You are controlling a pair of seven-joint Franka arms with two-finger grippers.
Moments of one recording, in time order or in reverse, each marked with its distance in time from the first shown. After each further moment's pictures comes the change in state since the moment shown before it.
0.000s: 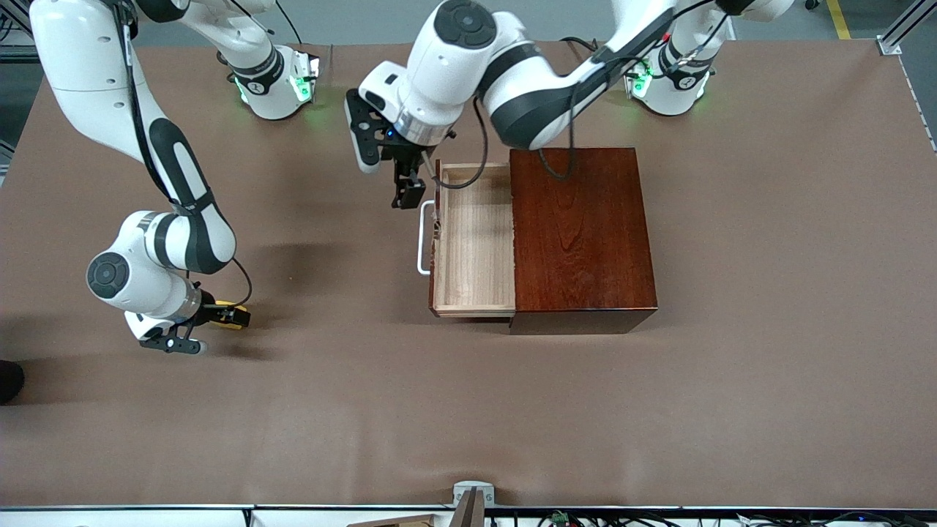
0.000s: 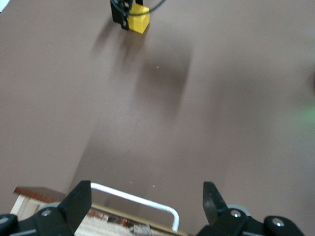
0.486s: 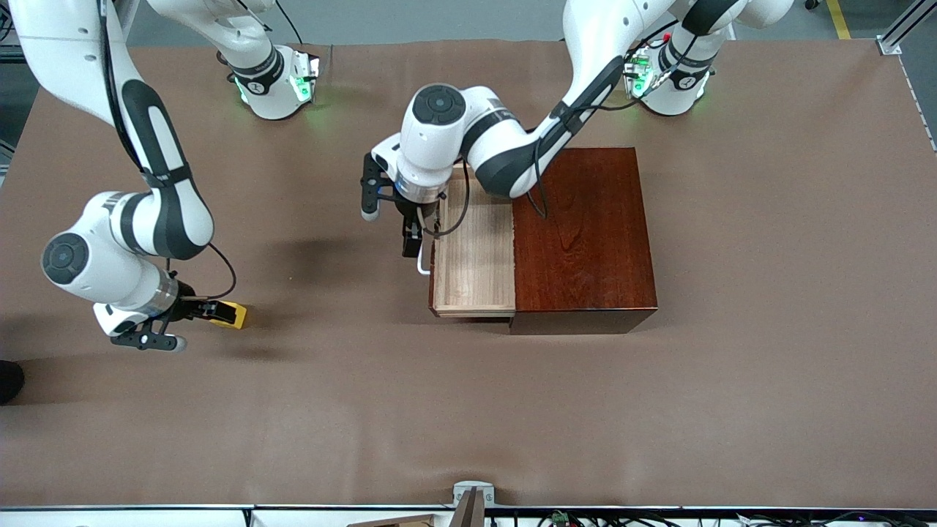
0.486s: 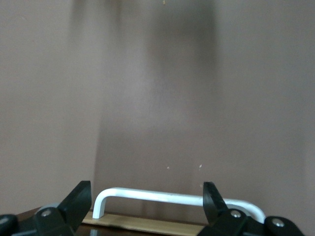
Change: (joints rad) left arm -0.166 0.129 0.270 0.007 0.003 0.076 0.277; right arm 0.002 -0.154 0.001 0.013 -0.014 -0.150 -0.015
